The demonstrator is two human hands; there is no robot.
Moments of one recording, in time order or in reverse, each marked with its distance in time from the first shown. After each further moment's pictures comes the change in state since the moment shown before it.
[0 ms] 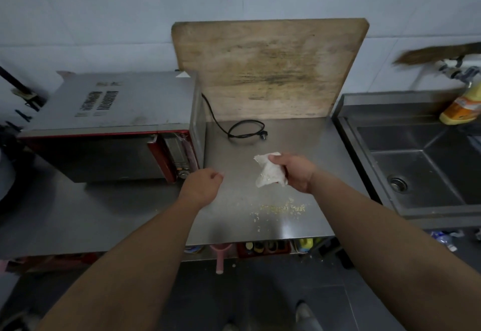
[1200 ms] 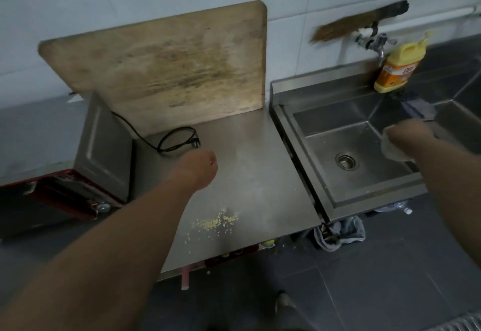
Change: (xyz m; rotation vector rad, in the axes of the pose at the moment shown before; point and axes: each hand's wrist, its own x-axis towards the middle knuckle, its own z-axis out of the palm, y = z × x) left_hand 0.078 0.242 0.090 0.428 -0.086 0.288; right_hand -0.085 -0.041 -0.487 -0.806 0.944 0.196
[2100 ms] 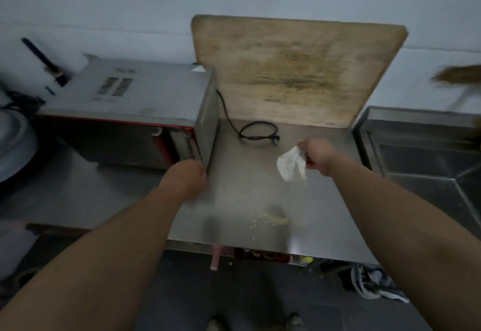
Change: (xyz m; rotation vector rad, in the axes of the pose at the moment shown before) left_hand -0.139 -0.232 -0.005 -0.035 0.032 -0.328; right_hand -0.250 -0.304 0.208 0.507 -0.638 -0.199
